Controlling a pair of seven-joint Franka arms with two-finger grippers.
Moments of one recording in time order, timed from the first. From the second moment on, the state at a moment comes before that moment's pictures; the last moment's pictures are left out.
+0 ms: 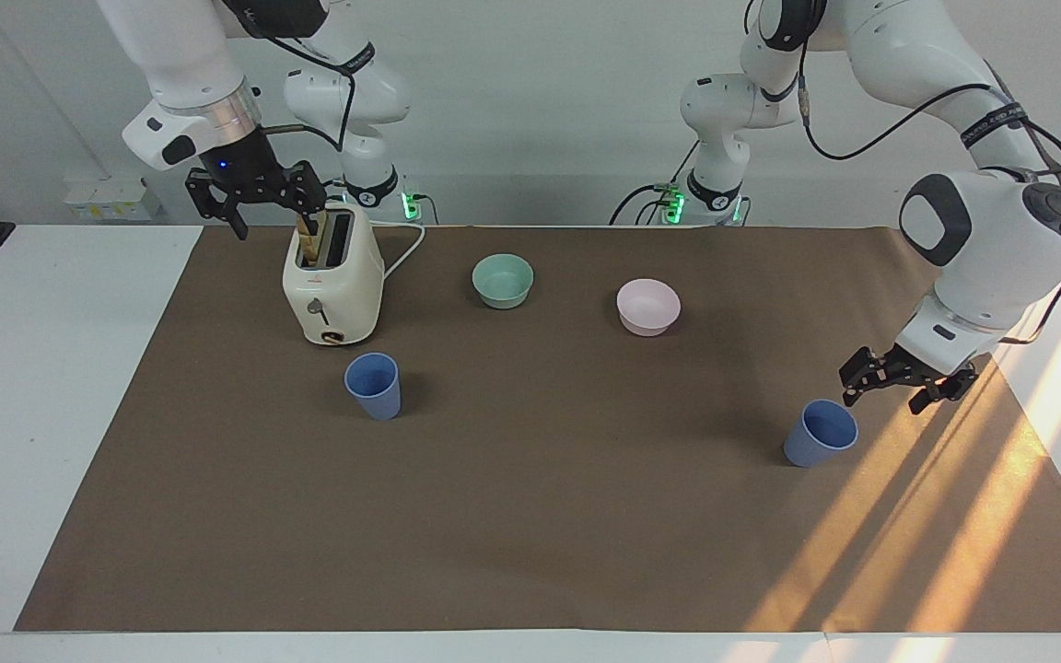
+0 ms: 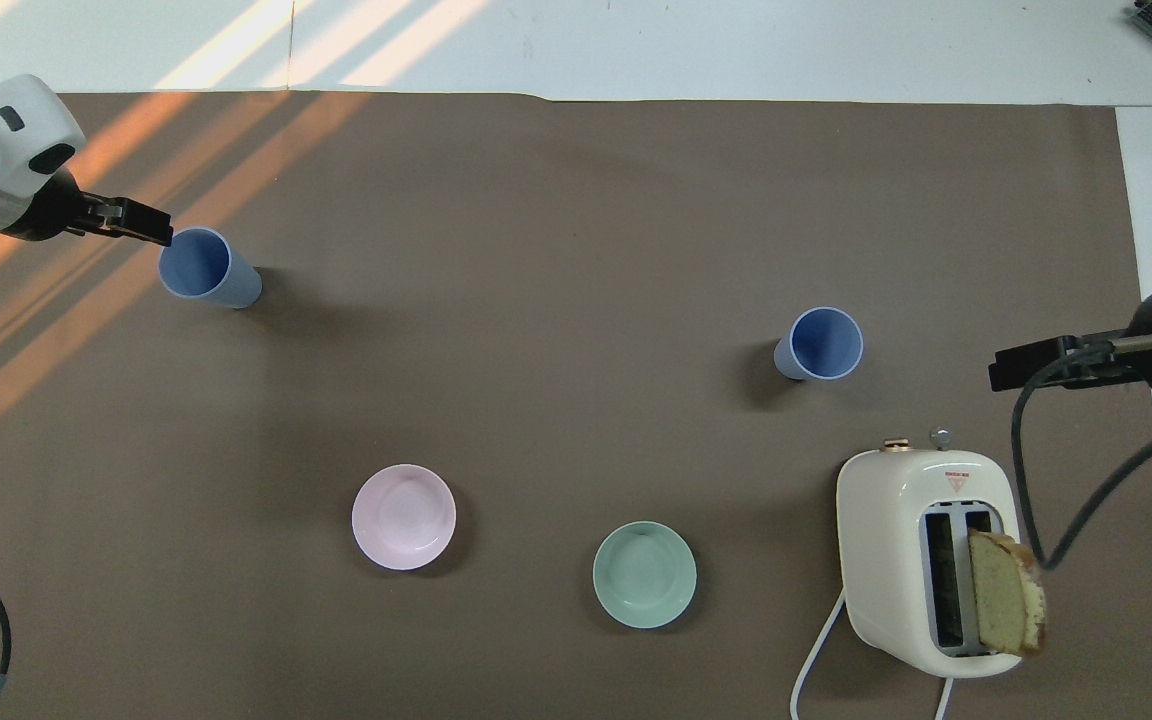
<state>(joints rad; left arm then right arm) 0.02 0.36 0.00 -1.54 -0.06 2.00 0.24 -0.02 -0.10 0.06 -1.68 0.03 1.57 -0.01</state>
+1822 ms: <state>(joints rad) -0.01 0.34 -0.03 -1.68 -0.10 2.15 0.32 -0.02 -0.10 0.06 -1.68 0.03 1.57 -0.01</state>
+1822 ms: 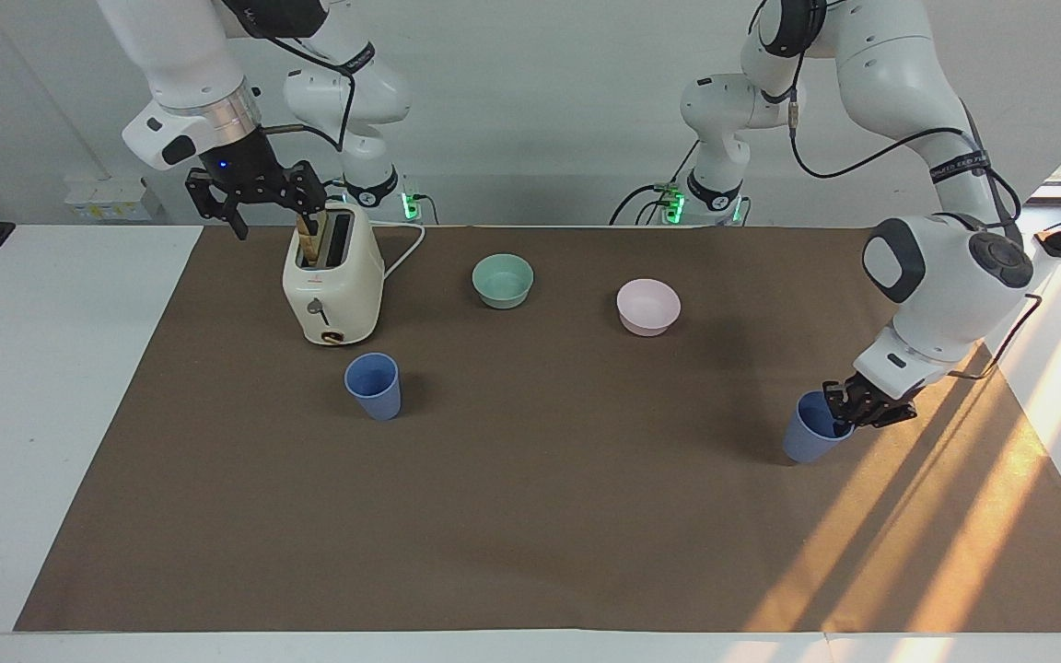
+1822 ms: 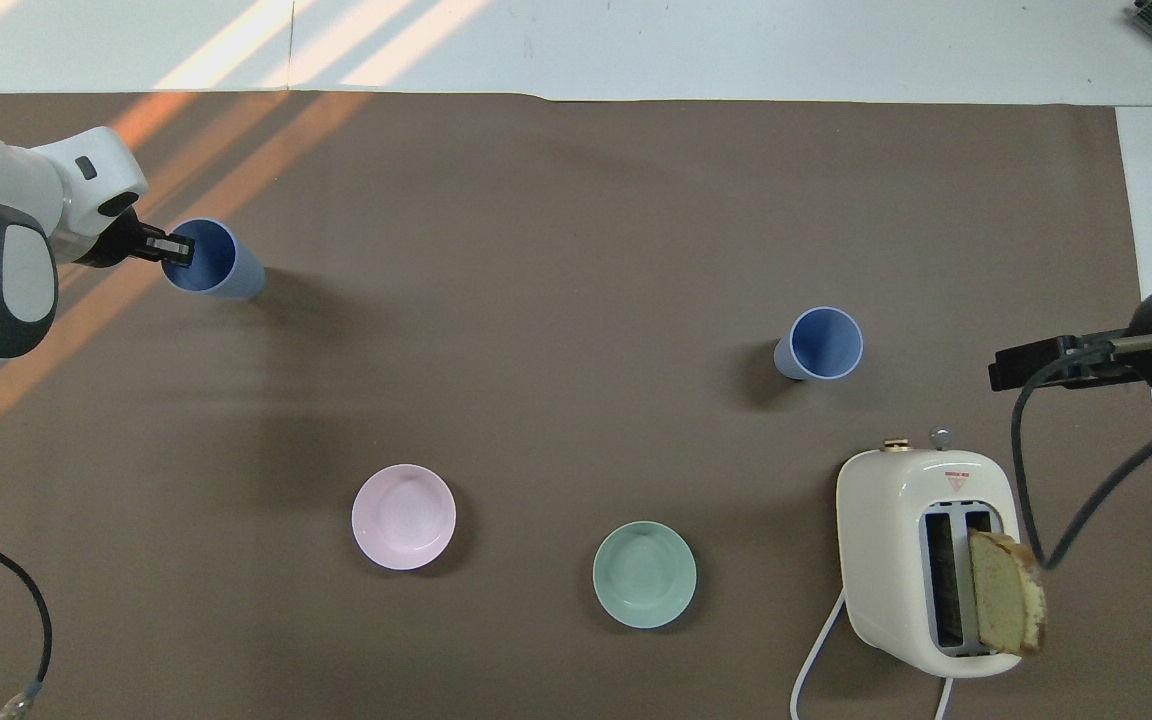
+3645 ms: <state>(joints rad) -0.43 0.14 0.00 -1.82 -0.10 2.12 -0.20 -0.03 -0.10 0.05 -1.76 0.03 1.66 -0.01</state>
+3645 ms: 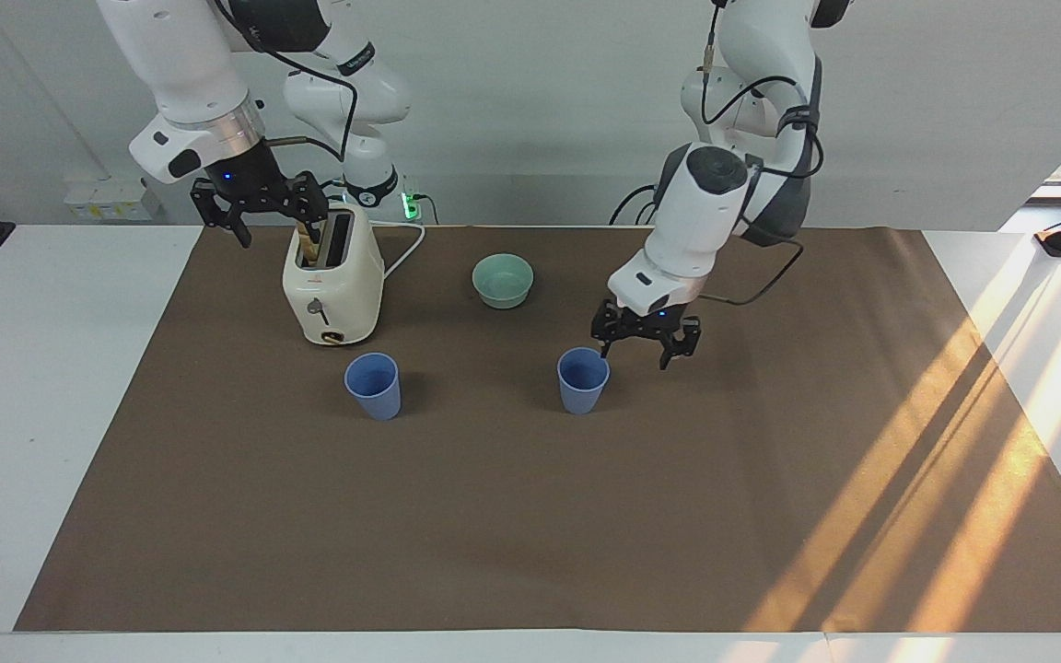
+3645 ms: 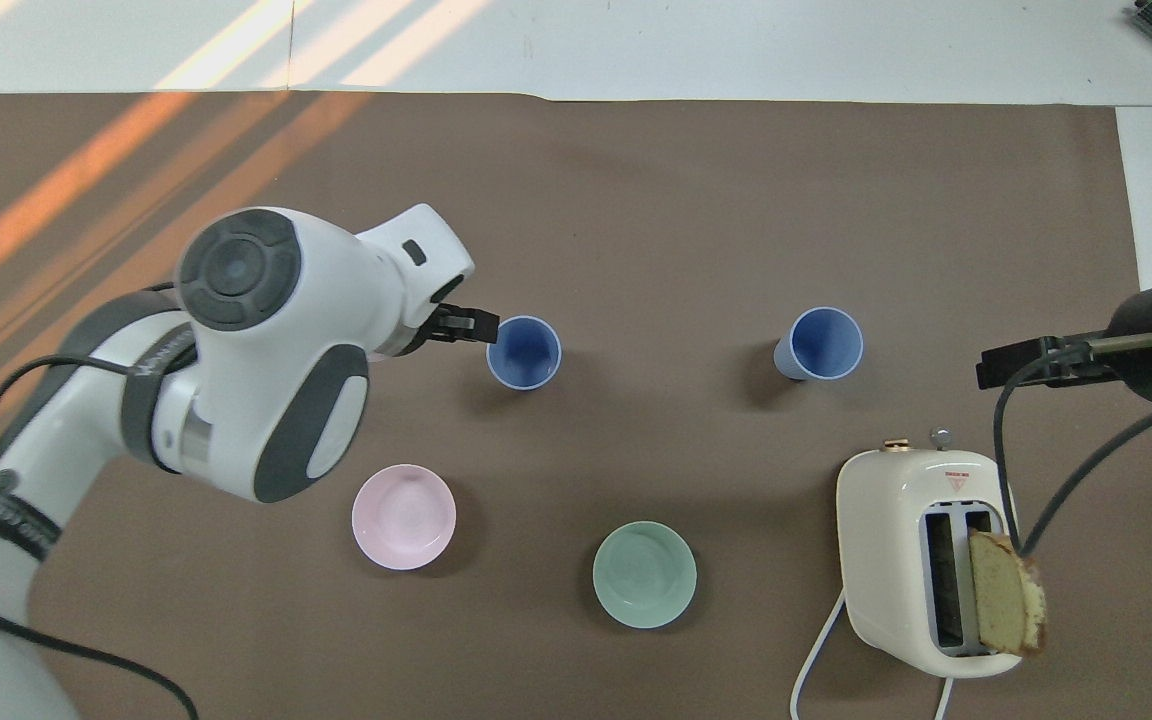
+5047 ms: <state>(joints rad) -0.09 0.05 0.01 -1.56 0.00 1.65 0.13 0.04 0.26 0.06 -1.92 0.03 2.16 0.06</state>
